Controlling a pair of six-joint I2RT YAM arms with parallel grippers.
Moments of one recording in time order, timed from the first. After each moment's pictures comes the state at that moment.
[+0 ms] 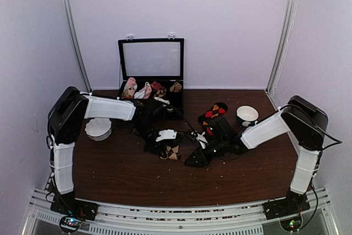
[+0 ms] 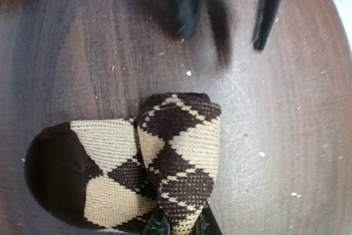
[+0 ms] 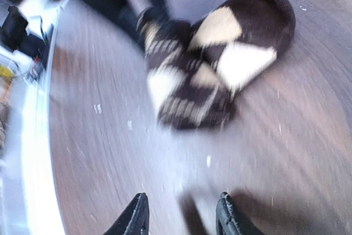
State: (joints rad) left arm -0.74 2.08 1.43 -0.71 0.49 0.88; right arm 0.78 1.88 0.86 0.23 -0.60 0.18
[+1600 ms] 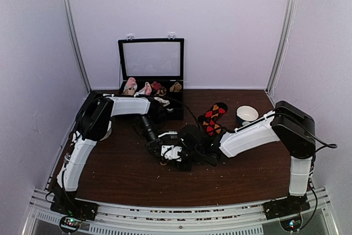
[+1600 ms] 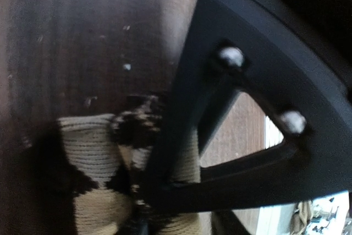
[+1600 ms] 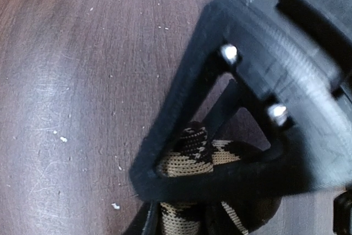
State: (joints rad) left arm -0.67 2.46 1.91 -1.39 0.82 0.92; right arm 1.04 1.98 1.09 0.13 -0.07 -0.52
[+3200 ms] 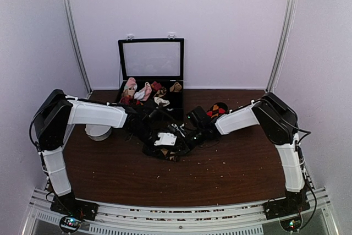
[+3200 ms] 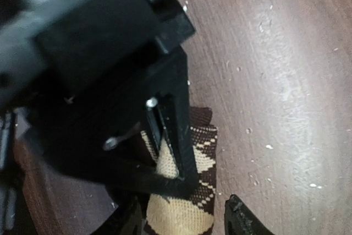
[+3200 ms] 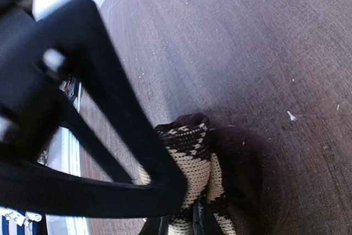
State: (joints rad) left arm -0.80 1.90 1.25 -0.49 0.33 1.00; right arm 0.75 2.23 1.36 -0.06 -0.84 0.17
